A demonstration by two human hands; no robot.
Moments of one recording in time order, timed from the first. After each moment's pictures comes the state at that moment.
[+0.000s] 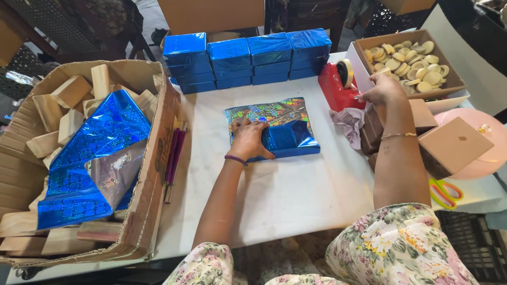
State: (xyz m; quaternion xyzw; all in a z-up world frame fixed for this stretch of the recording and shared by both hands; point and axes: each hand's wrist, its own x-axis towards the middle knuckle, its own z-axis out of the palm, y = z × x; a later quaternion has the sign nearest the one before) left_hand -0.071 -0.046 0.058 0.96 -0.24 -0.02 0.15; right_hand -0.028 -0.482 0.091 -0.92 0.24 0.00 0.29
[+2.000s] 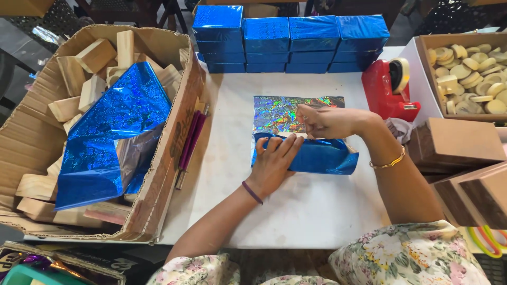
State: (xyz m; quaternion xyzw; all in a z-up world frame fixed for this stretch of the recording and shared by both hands) left_hand -0.154 -0.030 0.042 0.89 -0.34 0.24 0.18; right_hand -0.047 -0.258 0.126 -0.86 -0.40 0.21 0.24
